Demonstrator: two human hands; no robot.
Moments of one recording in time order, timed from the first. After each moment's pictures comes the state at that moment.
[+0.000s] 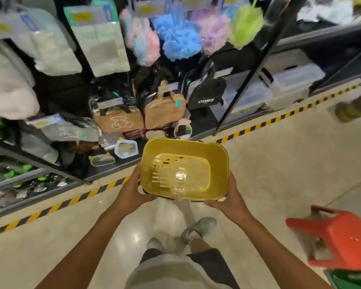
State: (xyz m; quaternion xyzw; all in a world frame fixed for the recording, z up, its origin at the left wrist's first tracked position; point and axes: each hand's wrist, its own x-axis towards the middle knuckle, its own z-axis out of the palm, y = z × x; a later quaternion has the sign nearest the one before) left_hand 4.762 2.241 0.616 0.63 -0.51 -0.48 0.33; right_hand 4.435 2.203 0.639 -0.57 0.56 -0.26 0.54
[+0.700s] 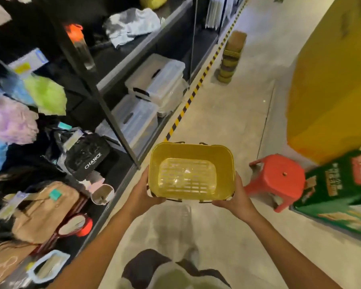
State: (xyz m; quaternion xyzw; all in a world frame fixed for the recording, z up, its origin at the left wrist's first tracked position) left_hand 4.360 1.963 0.664 0.38 -0.75 -0.51 0.17; right_hand 4.076 2.141 0.646 -0.38 0.73 -0.41 0.39
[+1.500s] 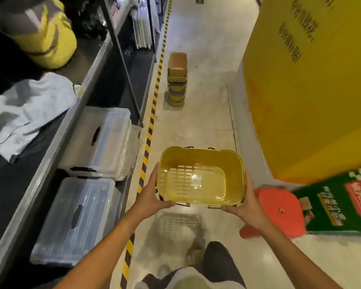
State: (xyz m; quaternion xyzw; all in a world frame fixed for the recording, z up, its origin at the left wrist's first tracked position) left_hand 3.962 1.551 0.645 0.23 -0.76 -0.60 0.01; right_hand 3.770 1.838 0.651 -0.21 0.78 -0.50 0.31
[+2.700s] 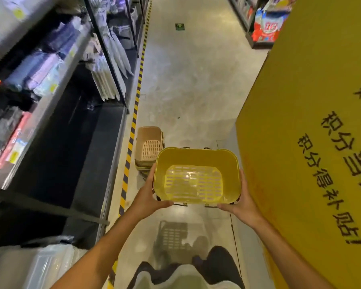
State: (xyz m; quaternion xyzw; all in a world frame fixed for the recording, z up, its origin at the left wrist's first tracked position) left_hand 3.163 1.117 0.664 0.20 -0.78 -0.59 0.01; right_hand 2.993 1.408 0.655 -0.18 0.79 -0.51 0.29
